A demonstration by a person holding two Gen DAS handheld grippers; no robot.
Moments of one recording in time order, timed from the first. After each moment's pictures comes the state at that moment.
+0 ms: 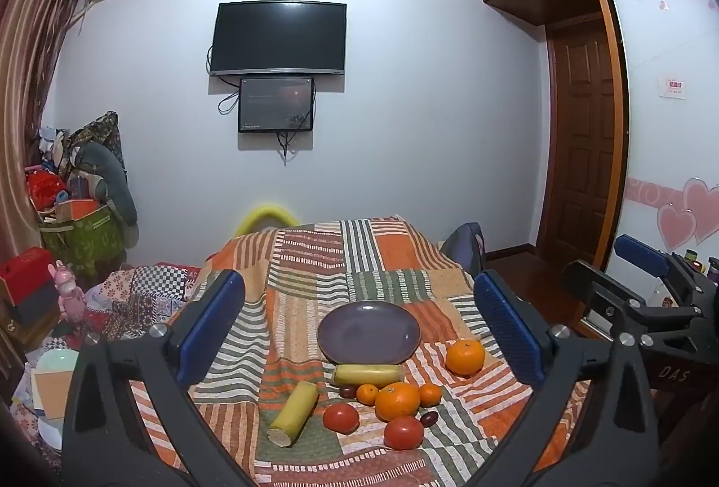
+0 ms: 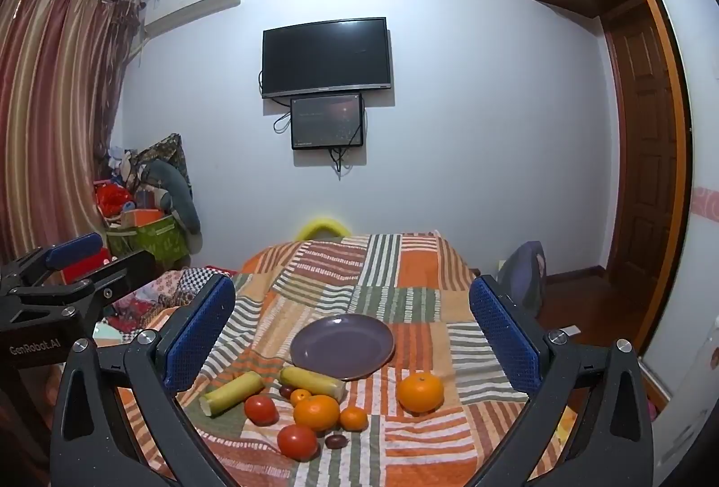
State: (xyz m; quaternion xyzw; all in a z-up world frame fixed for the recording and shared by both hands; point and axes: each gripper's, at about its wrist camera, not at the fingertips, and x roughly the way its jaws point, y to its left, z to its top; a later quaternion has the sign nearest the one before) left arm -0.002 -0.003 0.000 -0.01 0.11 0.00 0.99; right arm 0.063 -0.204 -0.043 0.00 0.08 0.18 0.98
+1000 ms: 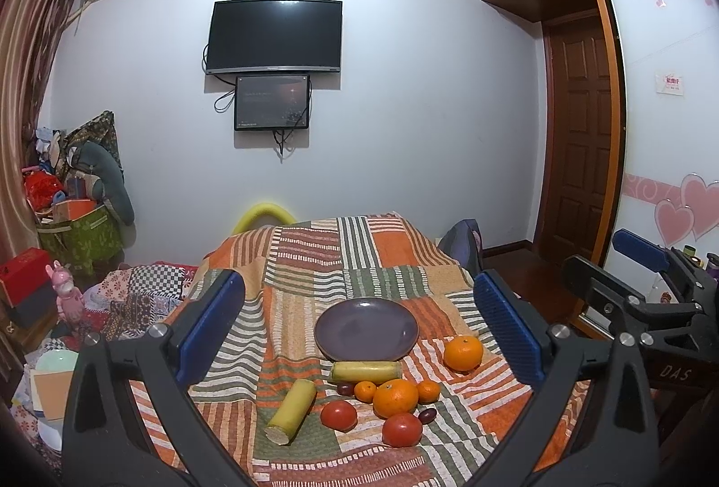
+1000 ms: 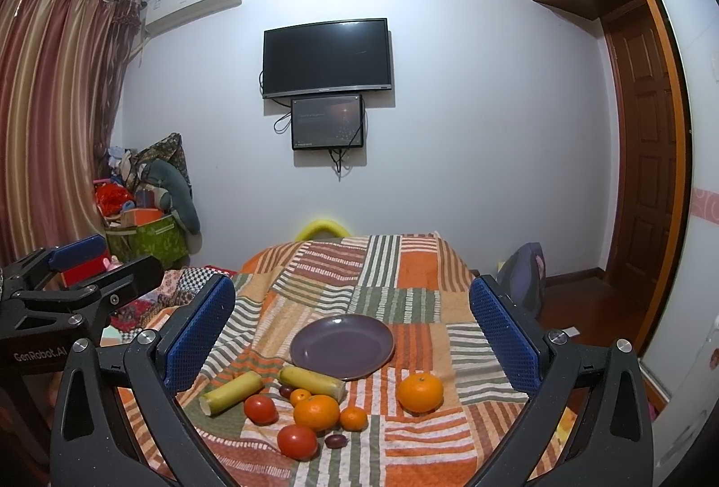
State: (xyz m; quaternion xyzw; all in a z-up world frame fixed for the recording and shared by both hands) left arm -0.001 -0.003 -0.003 -0.01 0.11 -0.01 0.99; right arm 0.061 -0.210 -0.039 0.00 0.07 0.18 0.98
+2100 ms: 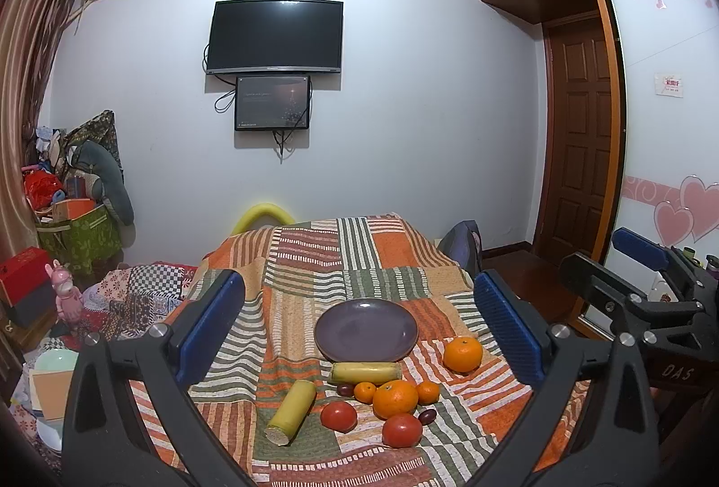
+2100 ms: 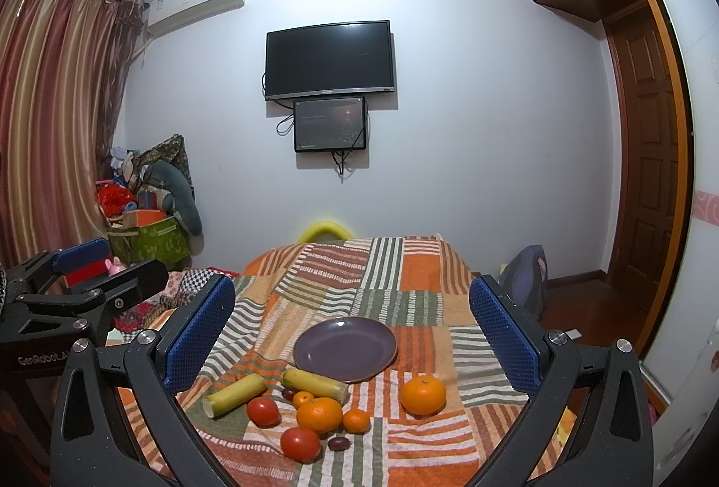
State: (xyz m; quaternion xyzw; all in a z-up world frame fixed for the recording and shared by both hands) left arm -0.001 -0.004 -0.004 -0.01 0.11 -0.01 0.99; right arm 0.058 -0.207 -0.039 0.00 0.07 0.18 0.98
